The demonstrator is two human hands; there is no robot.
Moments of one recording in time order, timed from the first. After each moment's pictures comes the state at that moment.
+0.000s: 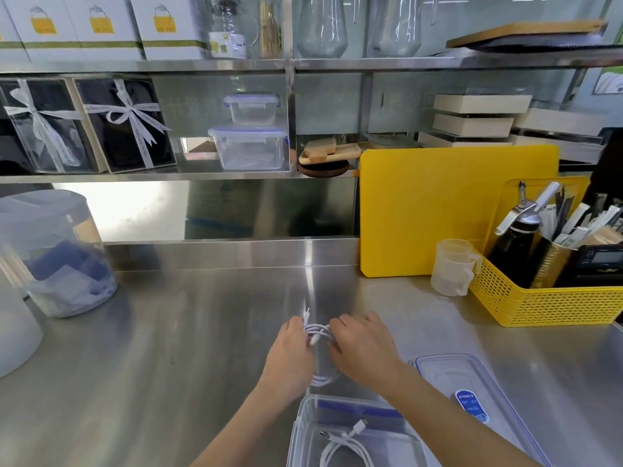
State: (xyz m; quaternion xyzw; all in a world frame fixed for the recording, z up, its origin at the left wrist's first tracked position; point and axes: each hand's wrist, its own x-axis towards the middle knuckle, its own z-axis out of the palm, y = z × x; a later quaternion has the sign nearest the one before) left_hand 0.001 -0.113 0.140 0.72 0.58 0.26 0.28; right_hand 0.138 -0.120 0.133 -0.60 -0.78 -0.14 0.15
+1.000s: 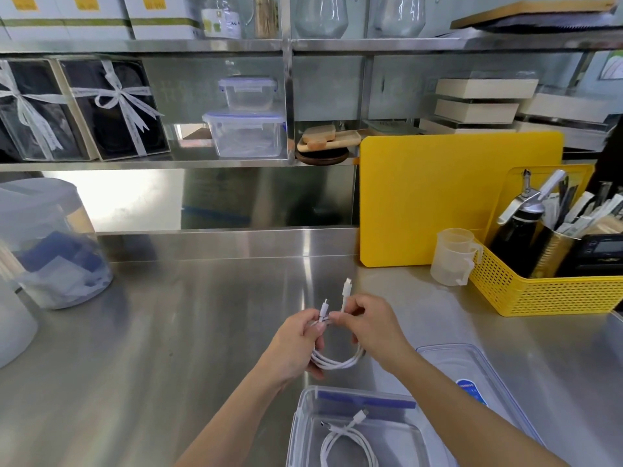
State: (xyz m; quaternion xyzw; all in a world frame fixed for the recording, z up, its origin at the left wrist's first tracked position) left_hand -0.001 -0.104 0.143 0.66 0.48 0.28 0.51; right_hand 0.144 -0.112 0.142 -0.62 -0.57 0.30 0.44
